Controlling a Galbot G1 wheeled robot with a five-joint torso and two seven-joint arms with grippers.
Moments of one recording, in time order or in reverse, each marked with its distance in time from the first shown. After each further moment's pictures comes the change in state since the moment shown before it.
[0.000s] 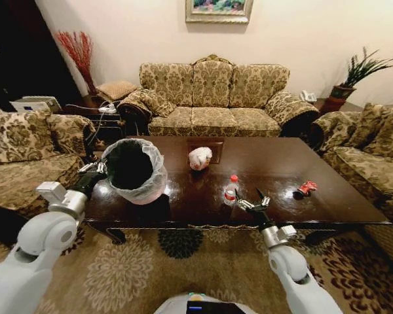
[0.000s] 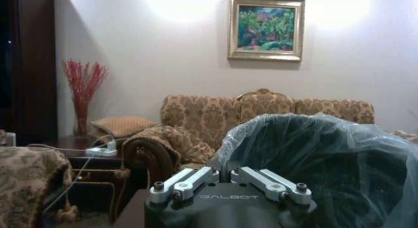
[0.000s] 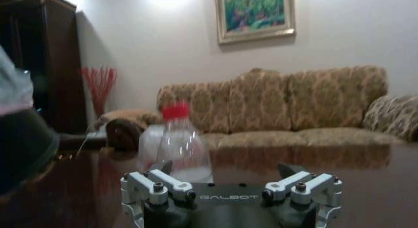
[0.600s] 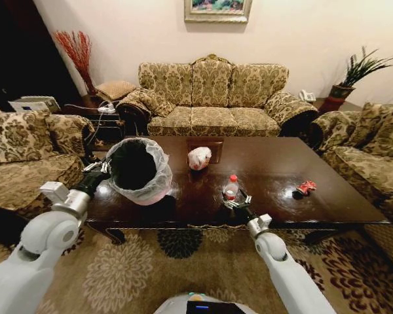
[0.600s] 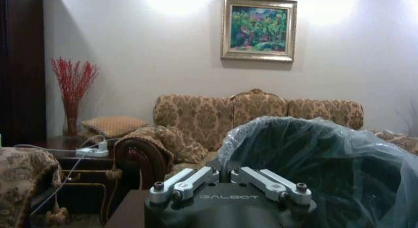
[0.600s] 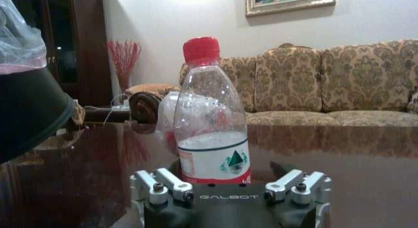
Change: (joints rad) left arm -0.009 0.011 0.016 0.020 -0.002 -0.015 0.034; right arm 0.186 0.000 -0.123 -0.184 -0.035 -0.046 -0.045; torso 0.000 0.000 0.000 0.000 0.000
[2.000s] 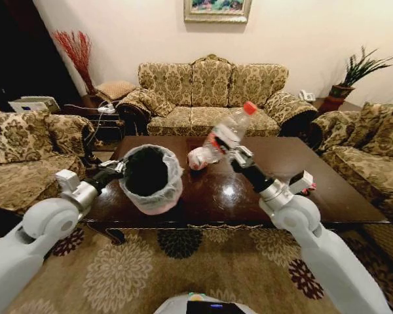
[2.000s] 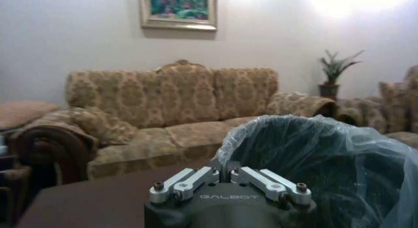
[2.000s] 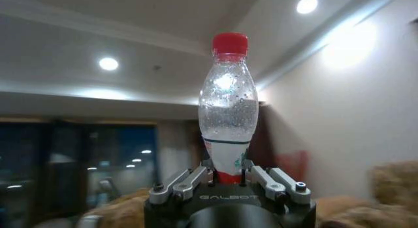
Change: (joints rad) left arm 0.023 0.300 0.069 -0.022 -0.188 0.009 0.101; right arm 0.378 -0.253 -0.197 0.563 0.662 -0.196 -0.124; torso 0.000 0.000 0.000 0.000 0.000
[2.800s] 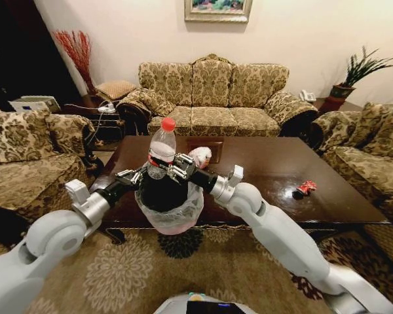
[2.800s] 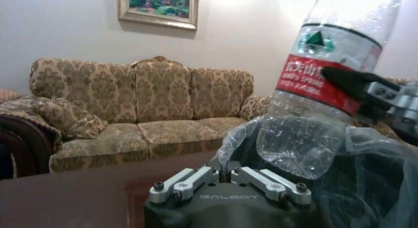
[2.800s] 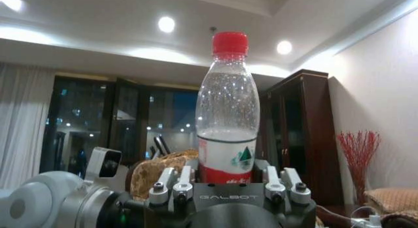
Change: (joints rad) left arm 0.050 -0.075 -0.003 -0.119 -0.005 0.049 0.002; right arm 0.233 0.136 -0.318 -0.205 -0.212 0.007 -0.085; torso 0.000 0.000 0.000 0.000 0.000
